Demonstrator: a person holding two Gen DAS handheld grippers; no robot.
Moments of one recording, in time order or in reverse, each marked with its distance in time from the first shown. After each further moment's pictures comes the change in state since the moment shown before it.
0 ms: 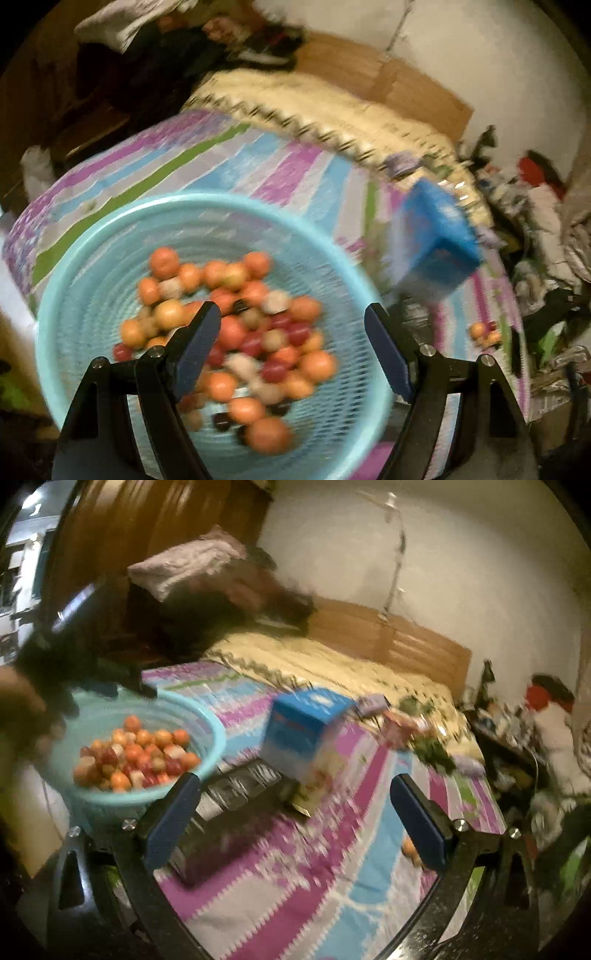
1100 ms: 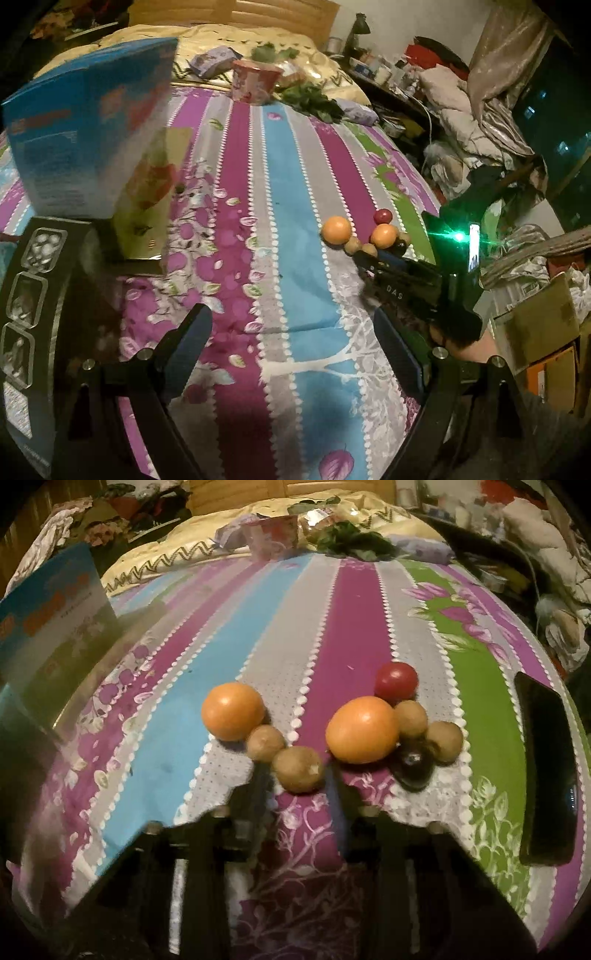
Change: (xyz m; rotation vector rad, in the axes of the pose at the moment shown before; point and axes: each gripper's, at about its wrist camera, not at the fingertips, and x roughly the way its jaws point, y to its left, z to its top) left arm 0.136 -0.261 -0.102 0.316 0.304 -0.321; right arm 0.182 -0.247 -0.156 0.463 0.513 -0.001
